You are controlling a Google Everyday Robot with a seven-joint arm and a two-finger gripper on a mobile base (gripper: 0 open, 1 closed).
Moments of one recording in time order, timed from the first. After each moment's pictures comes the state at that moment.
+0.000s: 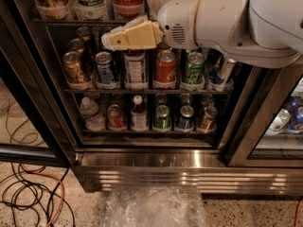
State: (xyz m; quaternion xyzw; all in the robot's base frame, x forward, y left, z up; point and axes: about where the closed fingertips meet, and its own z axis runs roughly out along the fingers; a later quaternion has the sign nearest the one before) arm 0.548 0.035 1.058 -0.43 0.63 0.26 0.59
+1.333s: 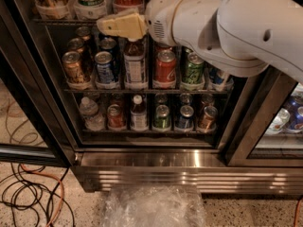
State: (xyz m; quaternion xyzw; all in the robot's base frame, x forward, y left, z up) arm 0.596 0.040 1.062 -0.35 0.64 0.20 0.65
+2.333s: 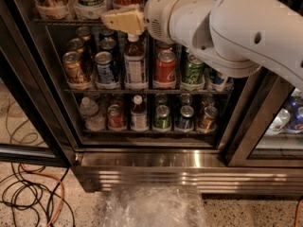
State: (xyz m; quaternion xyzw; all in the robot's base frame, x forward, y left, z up) arm 0.612 0.035 1.066 -0.34 0.63 0.16 0.67
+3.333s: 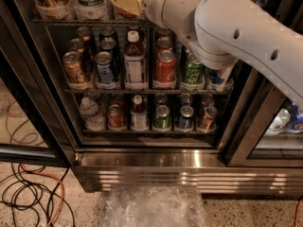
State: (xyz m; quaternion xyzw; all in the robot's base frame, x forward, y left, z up) arm 0.668 0.025 1.095 -0.30 0.59 0.11 0.74
